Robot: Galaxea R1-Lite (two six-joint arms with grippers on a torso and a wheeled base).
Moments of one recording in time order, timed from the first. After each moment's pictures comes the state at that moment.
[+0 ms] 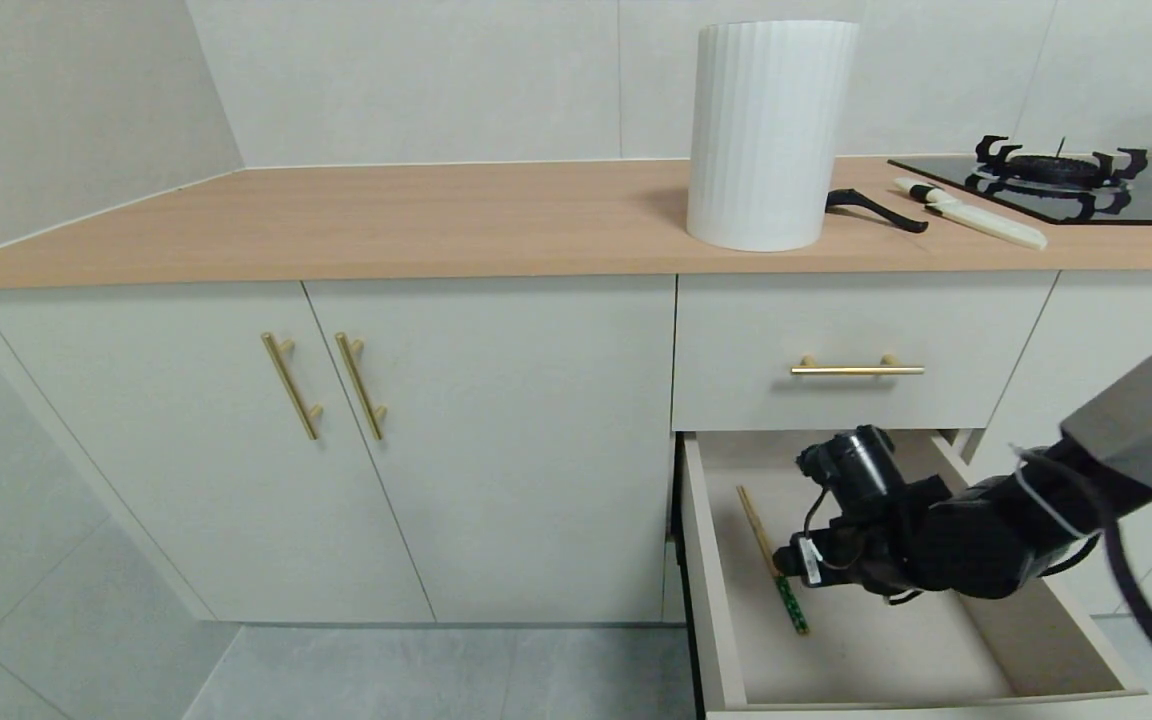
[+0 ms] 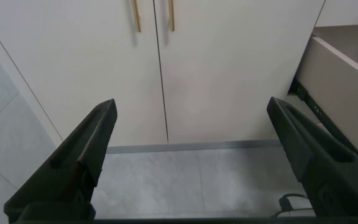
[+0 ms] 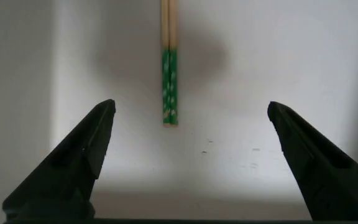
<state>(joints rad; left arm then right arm) -0.01 0.00 0.00 0.00 -0.04 0.02 0.46 2.09 -0.93 -0.26 -0.29 0.25</state>
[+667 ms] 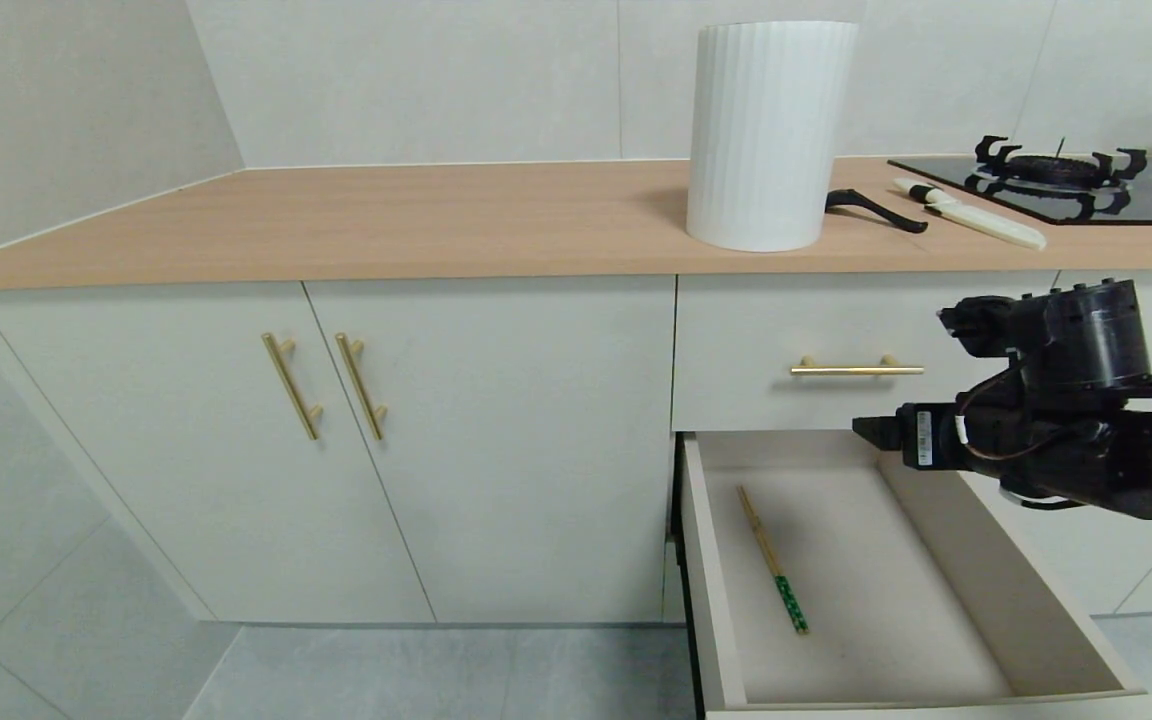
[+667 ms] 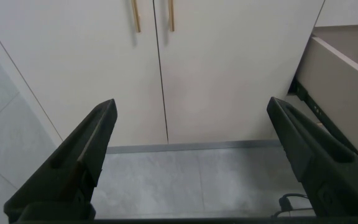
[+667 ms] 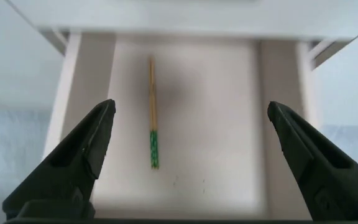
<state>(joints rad) -0.01 0.00 0.00 0.00 -0.04 0.02 0.36 1.65 -0.88 -0.27 -0.30 0.17</state>
